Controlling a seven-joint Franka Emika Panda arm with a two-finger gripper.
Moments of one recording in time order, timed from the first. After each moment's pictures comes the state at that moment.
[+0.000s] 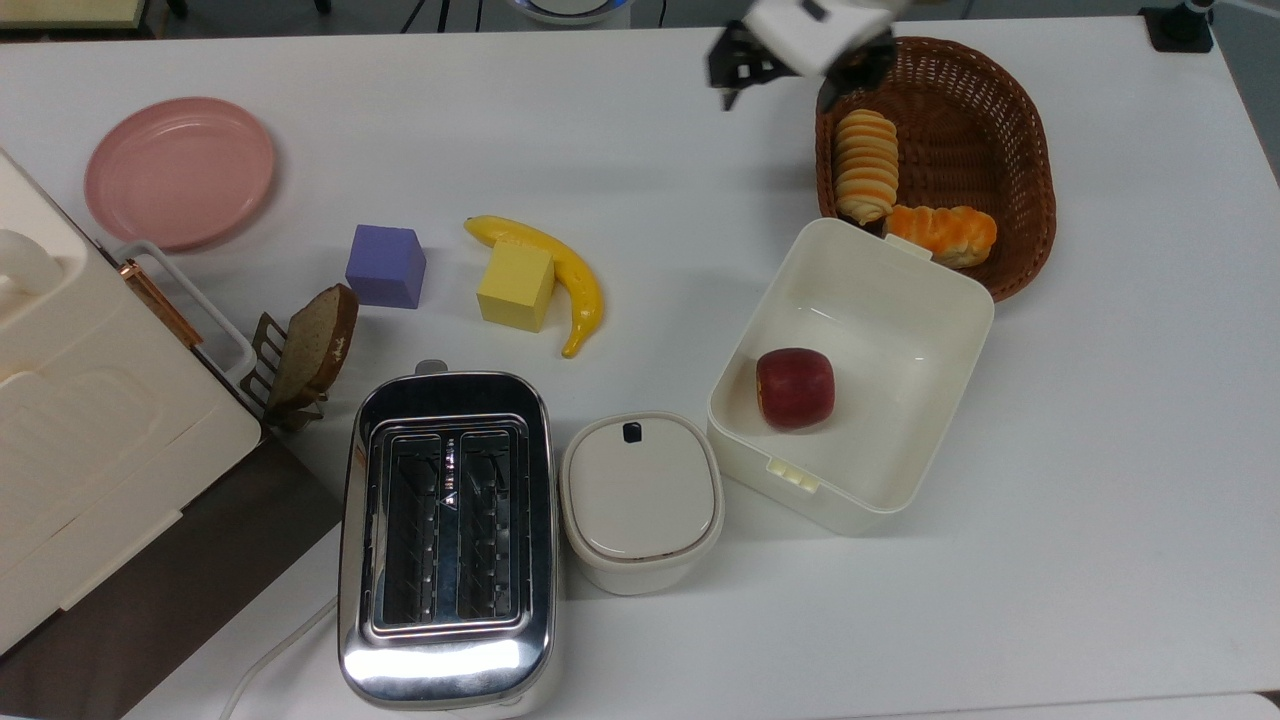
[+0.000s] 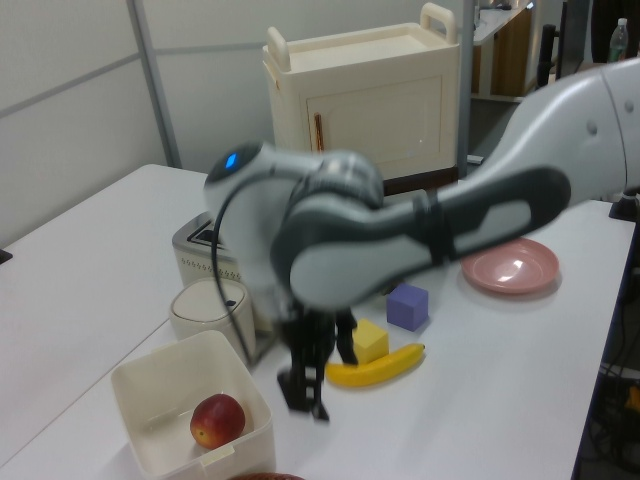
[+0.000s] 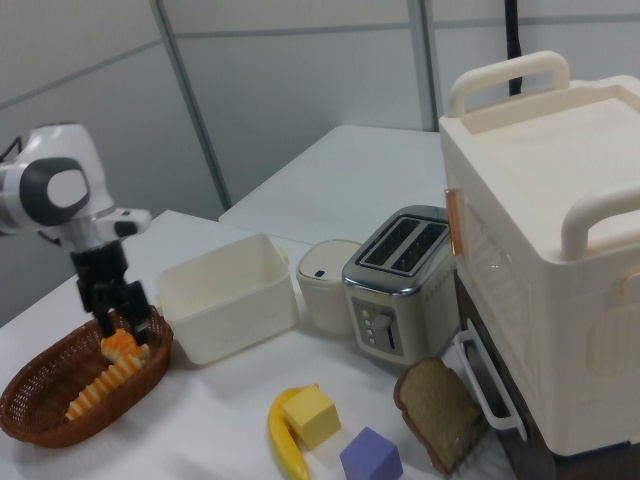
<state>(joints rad) 0.58 0.18 -0.10 -1.70 -0.05 1.62 0.38</state>
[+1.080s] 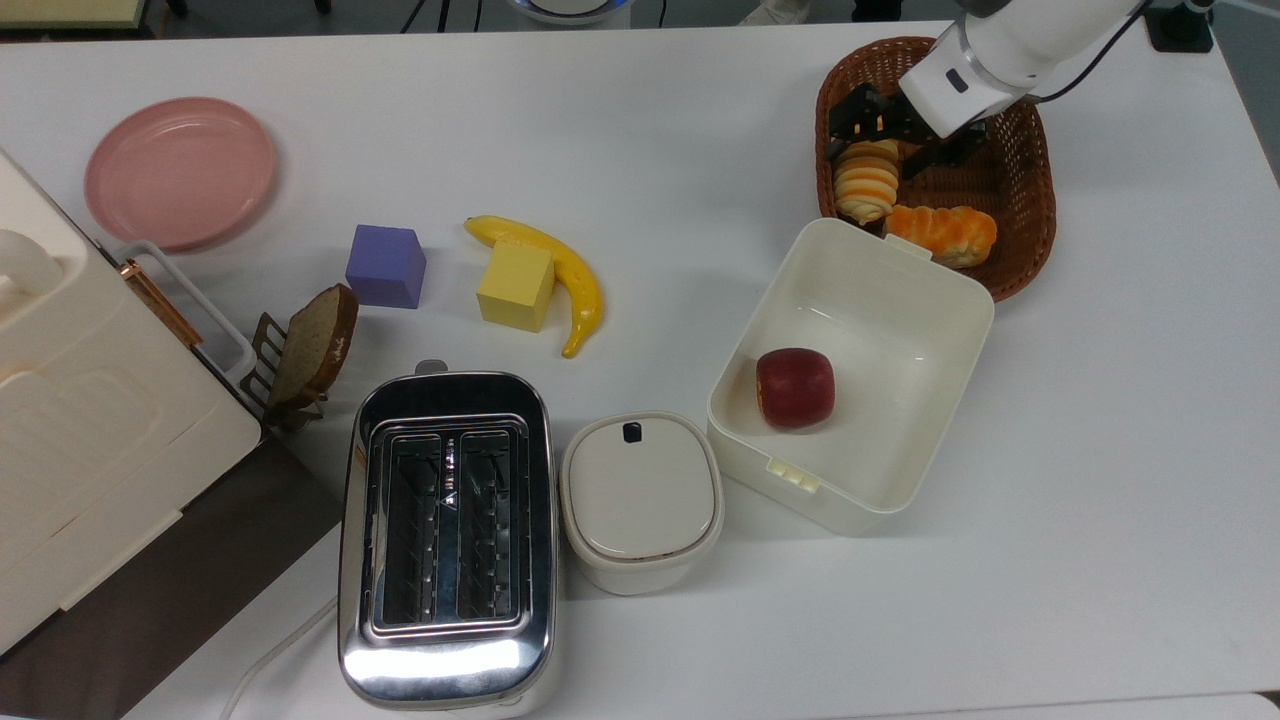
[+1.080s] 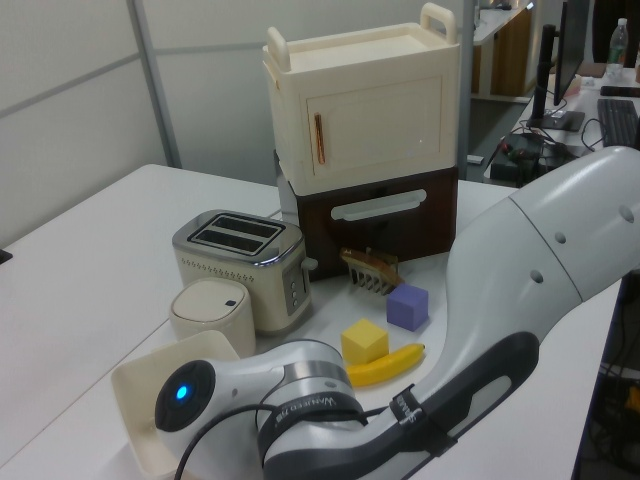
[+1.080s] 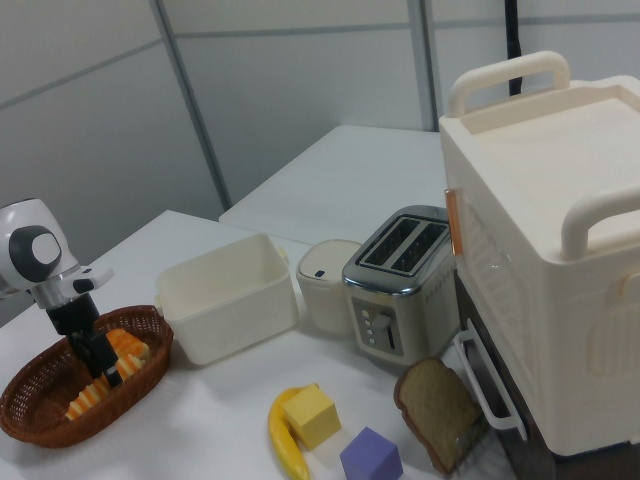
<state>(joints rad) 0.67 0.40 0.04 -1.71 -0.18 1.80 0.83</state>
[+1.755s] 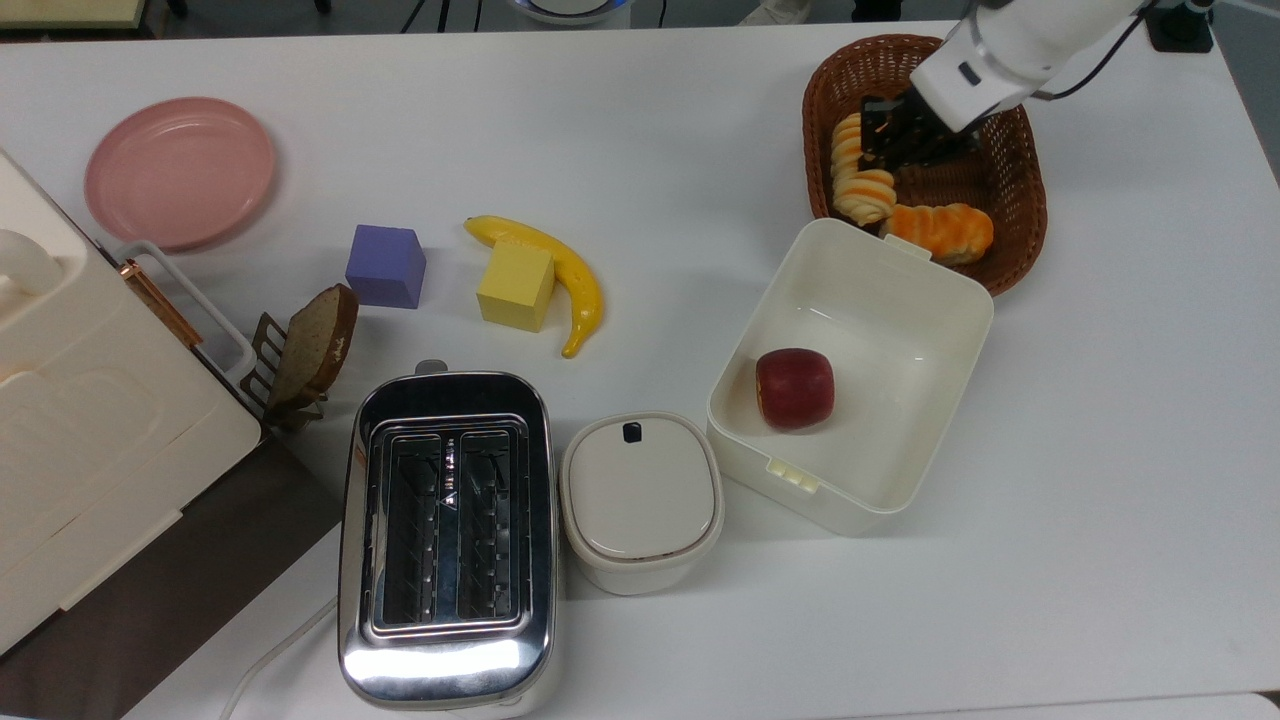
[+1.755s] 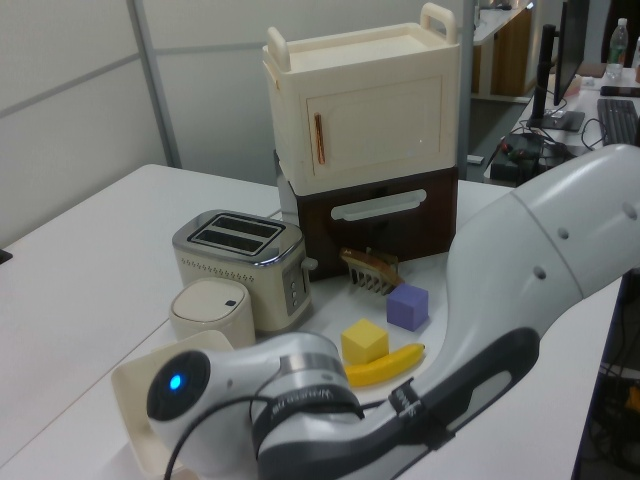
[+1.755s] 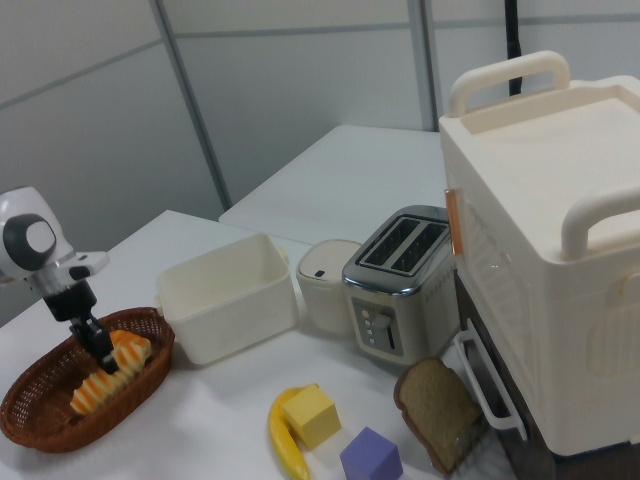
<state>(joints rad) 0.67 0.39 0.04 -1.67 -0.20 1.80 0.83</state>
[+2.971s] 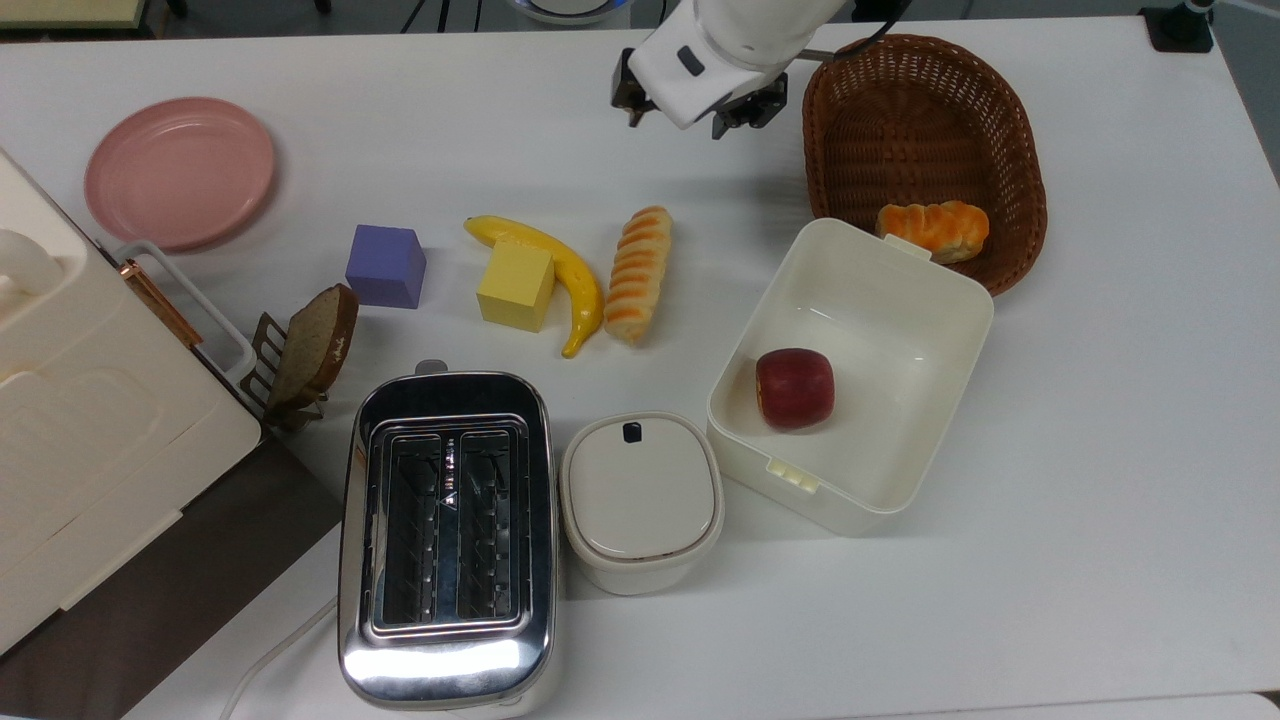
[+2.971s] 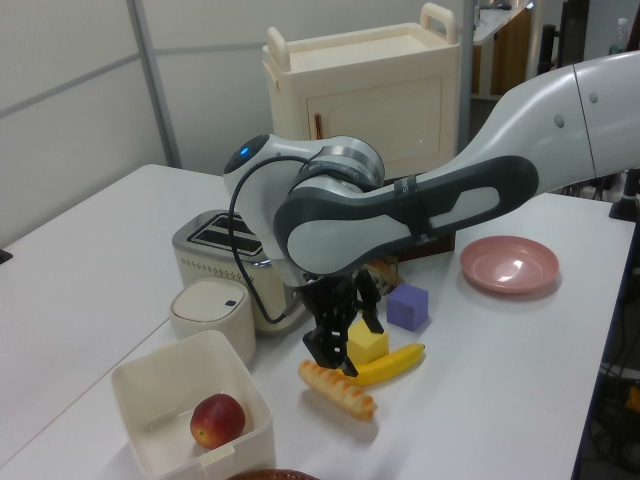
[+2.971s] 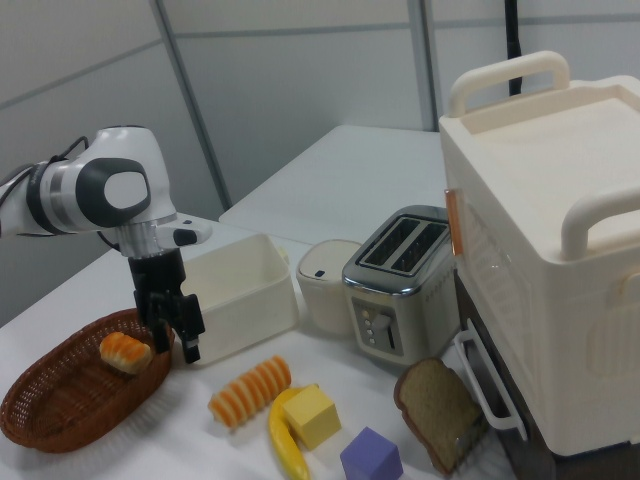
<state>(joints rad) 0.30 0.20 0.01 -1.67 -0.12 1.53 0.35</state>
